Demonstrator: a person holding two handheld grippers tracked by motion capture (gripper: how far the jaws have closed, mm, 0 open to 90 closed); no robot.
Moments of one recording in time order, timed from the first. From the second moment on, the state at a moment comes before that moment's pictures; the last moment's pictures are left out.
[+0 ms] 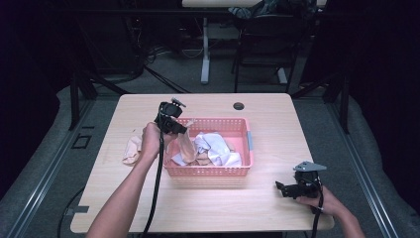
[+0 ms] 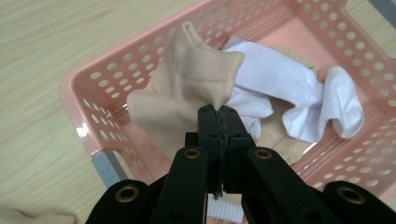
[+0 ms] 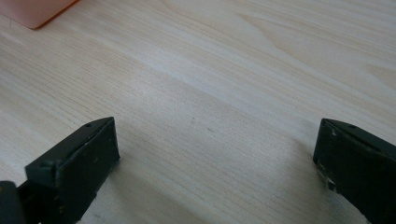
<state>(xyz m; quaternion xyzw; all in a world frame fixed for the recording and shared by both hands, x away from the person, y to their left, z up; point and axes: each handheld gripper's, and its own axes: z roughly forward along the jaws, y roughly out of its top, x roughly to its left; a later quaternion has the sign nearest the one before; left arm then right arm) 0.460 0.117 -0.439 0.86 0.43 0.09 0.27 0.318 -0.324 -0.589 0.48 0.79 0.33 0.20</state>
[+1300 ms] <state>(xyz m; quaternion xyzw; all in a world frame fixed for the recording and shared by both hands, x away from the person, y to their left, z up) 0.442 0.162 -0.340 0.83 0.44 0.16 0.32 0.318 -0.325 -0.589 0.48 0.79 0.33 0.20</state>
